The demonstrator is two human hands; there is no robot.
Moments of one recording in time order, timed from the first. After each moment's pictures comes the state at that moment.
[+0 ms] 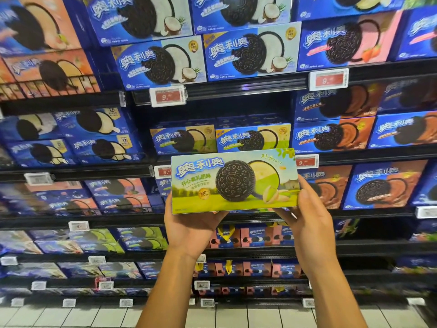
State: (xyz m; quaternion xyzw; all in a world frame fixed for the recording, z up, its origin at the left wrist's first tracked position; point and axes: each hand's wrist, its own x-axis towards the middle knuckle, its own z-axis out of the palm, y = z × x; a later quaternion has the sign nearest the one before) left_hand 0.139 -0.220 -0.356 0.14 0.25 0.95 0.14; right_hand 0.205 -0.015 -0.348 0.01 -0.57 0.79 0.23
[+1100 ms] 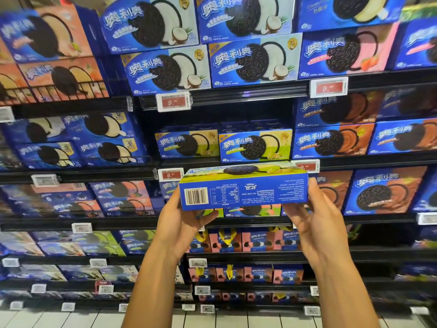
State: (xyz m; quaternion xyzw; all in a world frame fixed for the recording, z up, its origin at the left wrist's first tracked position) left_hand 0.152 -0.245 -0.326 0.02 0.46 0.88 0.06; right_hand 0.209 -0.010 -0.320 -0.07 -0.47 0.86 0.21
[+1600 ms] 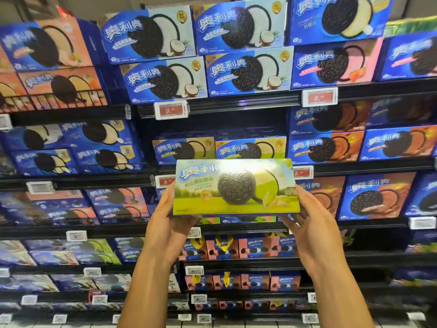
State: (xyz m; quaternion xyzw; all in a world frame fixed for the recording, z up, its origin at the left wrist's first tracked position) left_hand 0.152 -0.255 -0.322 0.09 0.41 0.91 0.02; right_hand 0.210 -0.005 -0.323 -0.06 -0.51 0.84 0.19
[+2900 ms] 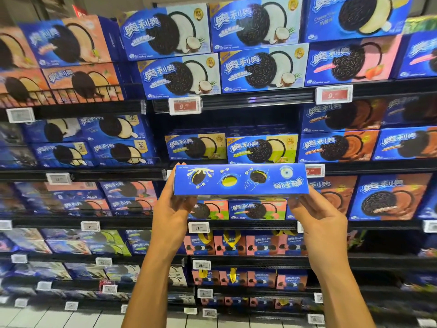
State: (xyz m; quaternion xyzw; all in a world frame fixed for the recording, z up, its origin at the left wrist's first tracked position) left_hand 0.169 -0.269 -0.323 0.14 0.68 0.69 -0.20; right_hand 0.222 -0.021 -0.331 0.03 -0.61 0.73 0.30
